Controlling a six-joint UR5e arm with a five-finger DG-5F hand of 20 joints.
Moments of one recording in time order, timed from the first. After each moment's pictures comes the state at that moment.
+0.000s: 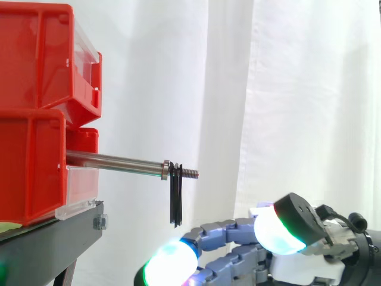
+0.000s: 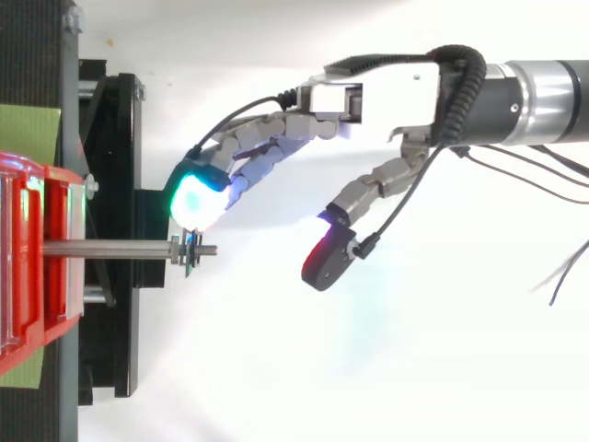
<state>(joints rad) 0.00 -2.45 -1.31 -2.33 -1.77 -0.27</state>
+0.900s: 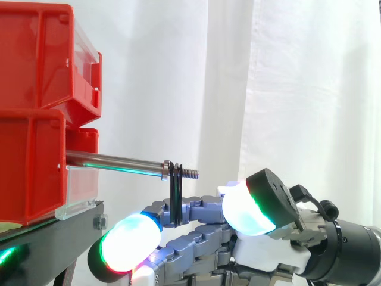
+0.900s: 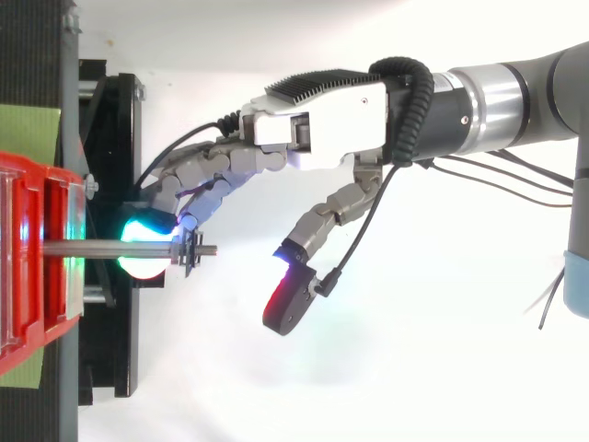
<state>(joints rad) 0.01 -2.52 -1.14 -2.33 -1.85 -0.28</state>
